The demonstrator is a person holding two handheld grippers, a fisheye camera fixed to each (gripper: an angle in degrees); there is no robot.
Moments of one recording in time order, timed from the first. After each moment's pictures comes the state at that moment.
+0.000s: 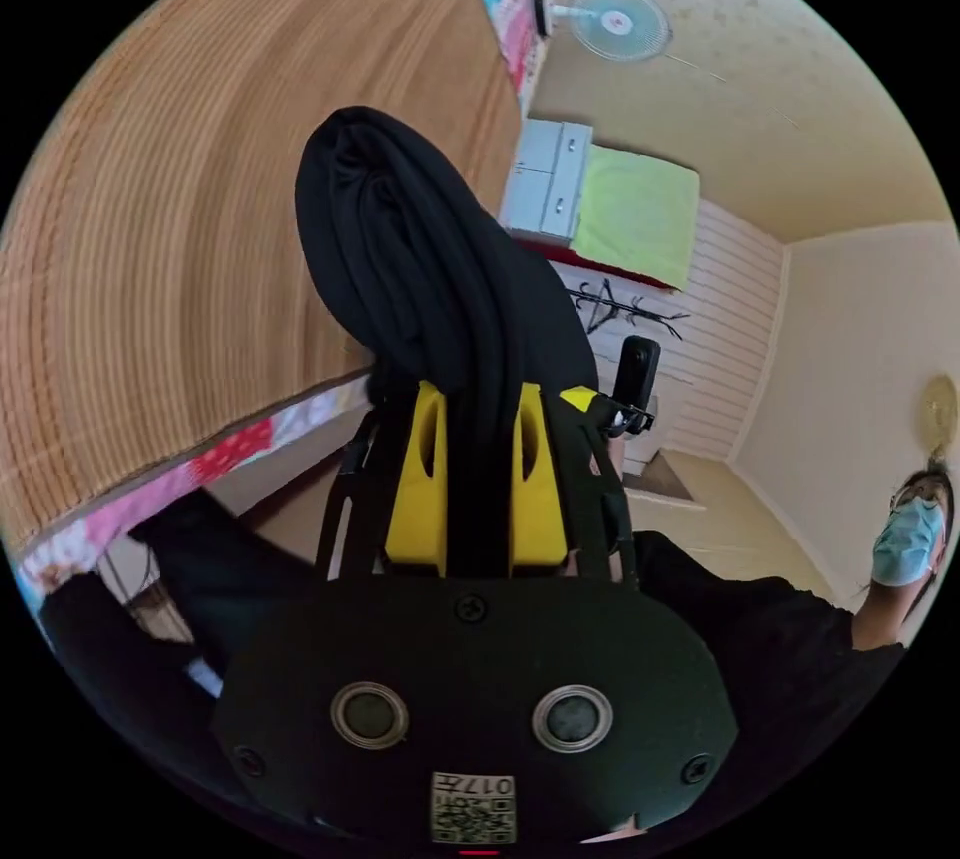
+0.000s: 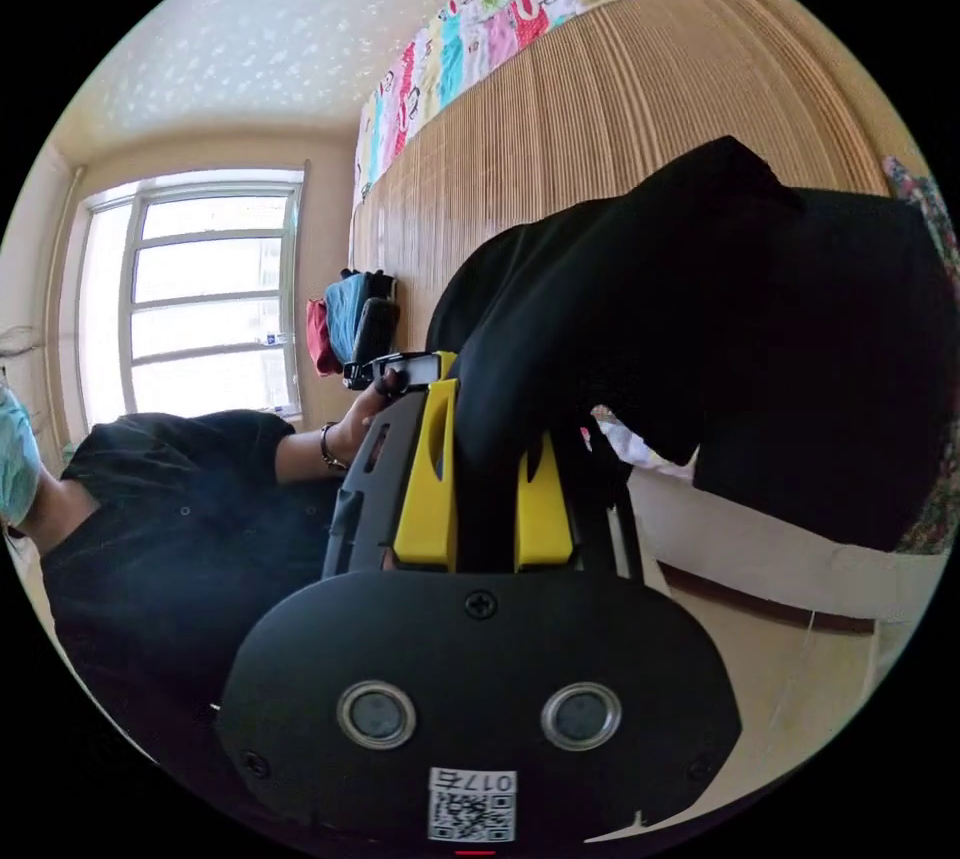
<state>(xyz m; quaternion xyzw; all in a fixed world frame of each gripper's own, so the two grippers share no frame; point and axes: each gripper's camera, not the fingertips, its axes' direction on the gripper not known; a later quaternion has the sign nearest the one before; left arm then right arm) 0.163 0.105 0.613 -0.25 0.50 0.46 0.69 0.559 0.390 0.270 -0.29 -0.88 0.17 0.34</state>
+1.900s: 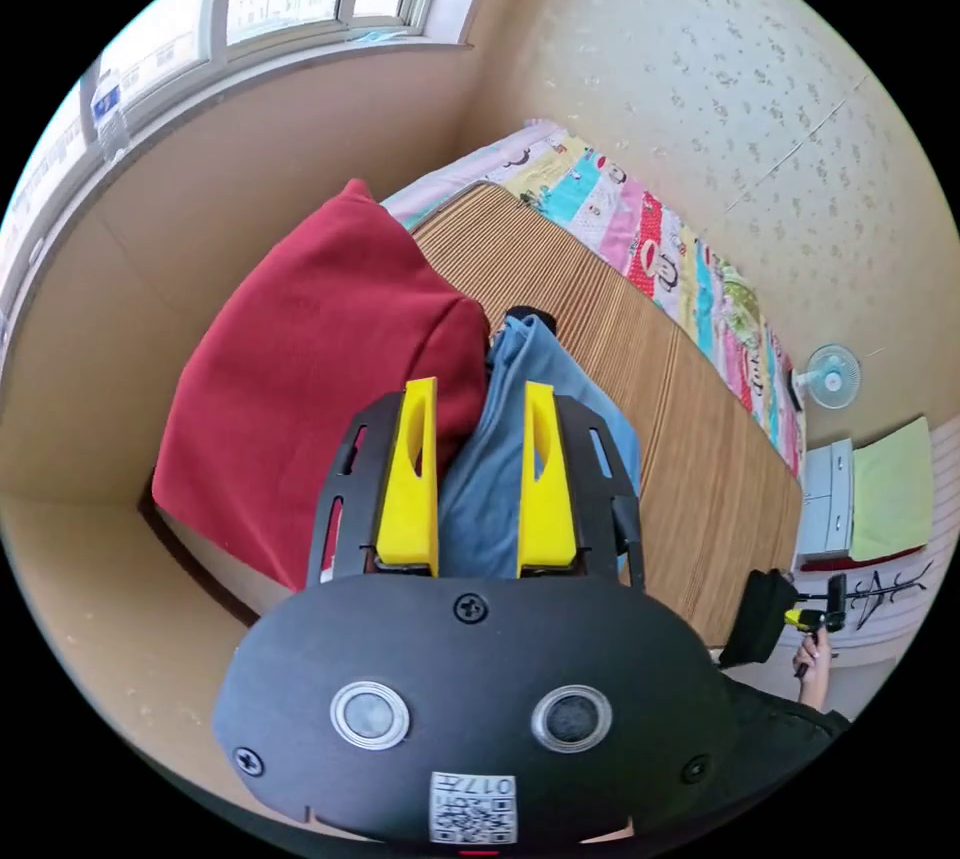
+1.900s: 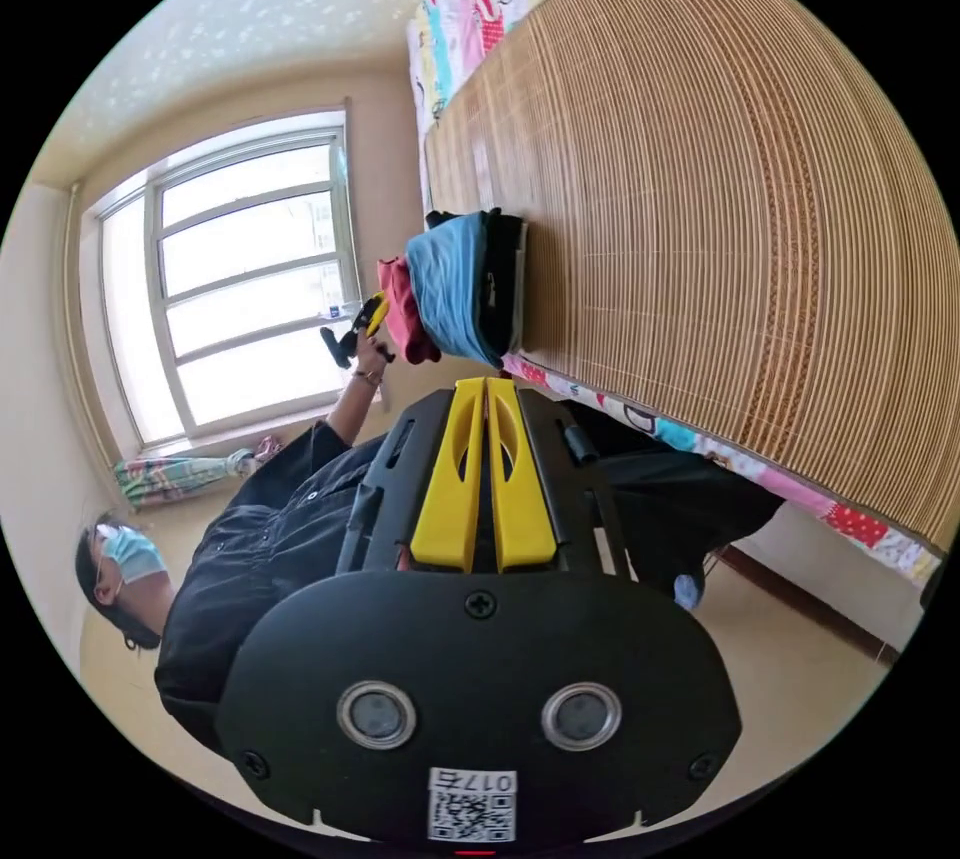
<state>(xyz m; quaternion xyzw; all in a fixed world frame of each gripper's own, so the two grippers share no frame) -0.318 -0.214 0.359 0.29 0.22 0.17 0.92 0.434 0.197 -0.042 -0.32 -0.92 0.11 0.20</state>
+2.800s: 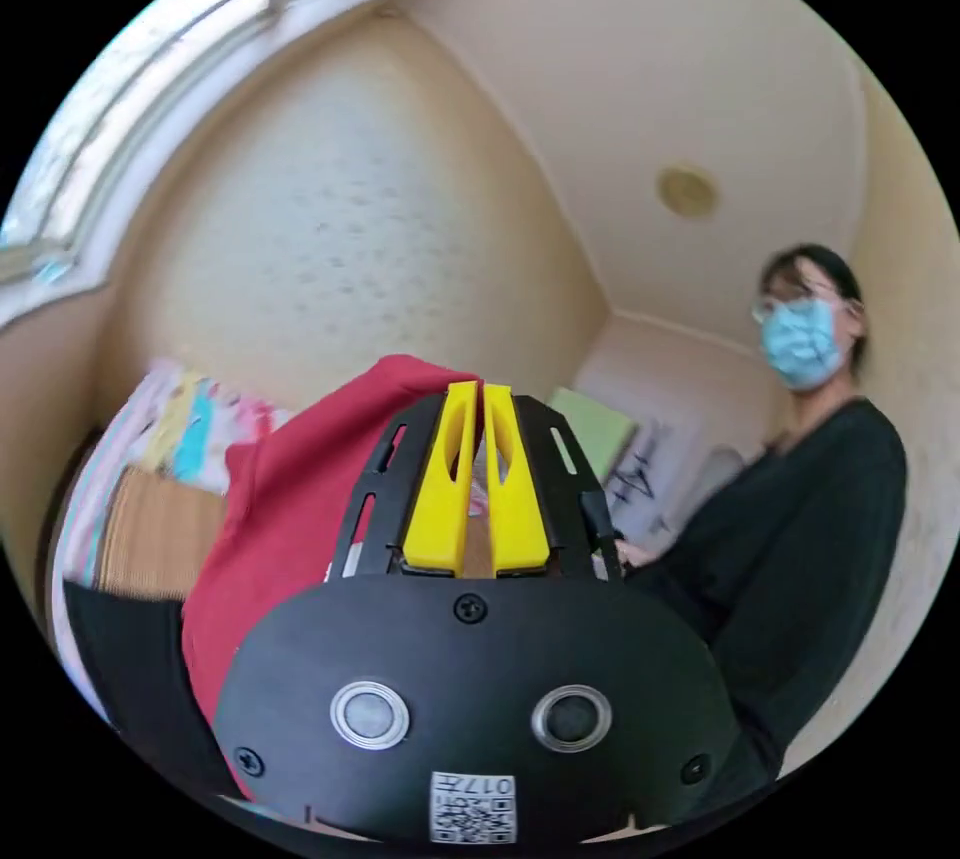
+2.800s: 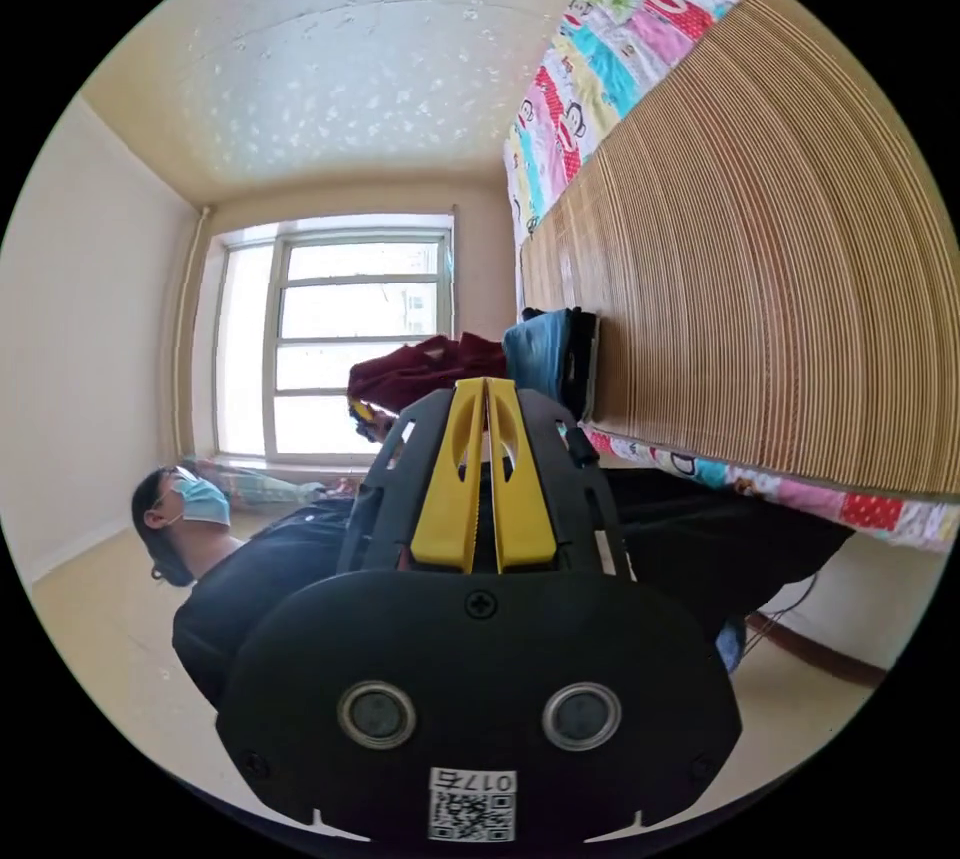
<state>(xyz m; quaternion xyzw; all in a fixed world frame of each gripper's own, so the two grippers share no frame) -0.534 0.081 0.225 0.43 0.62 0.53 0.39 0.470 0.350 -0.111 -0.20 -0.93 0.28 0.15</state>
